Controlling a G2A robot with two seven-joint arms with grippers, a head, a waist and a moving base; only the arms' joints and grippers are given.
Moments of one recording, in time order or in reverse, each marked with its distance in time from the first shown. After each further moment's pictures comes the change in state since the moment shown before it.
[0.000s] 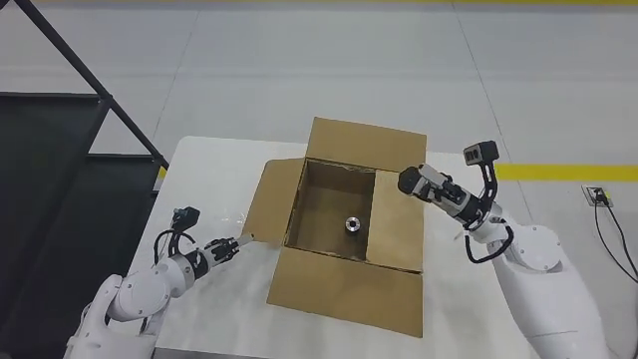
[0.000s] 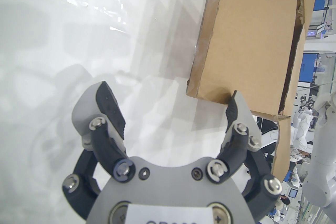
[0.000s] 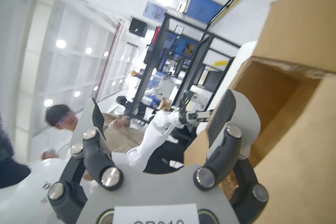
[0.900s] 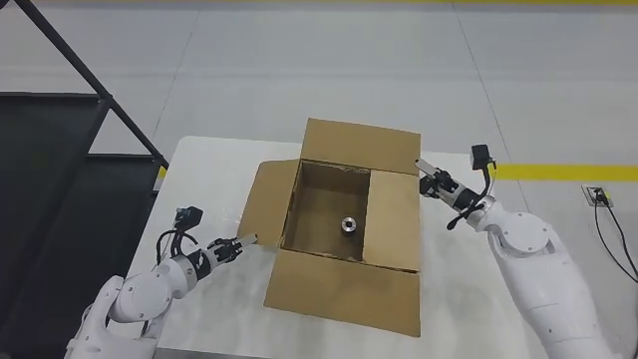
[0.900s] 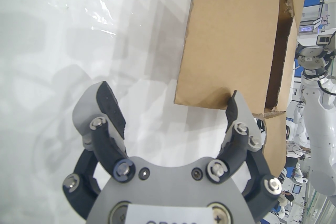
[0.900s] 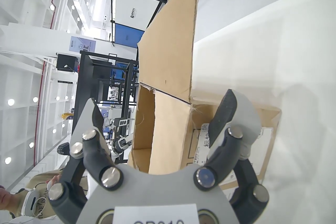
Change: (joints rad) left arm 0.019 0.009 0.010 -0.042 -0.006 0.002 0.011; right arm 0.175 -0.015 -0.084 0.368 -0.238 0.109 -0.121
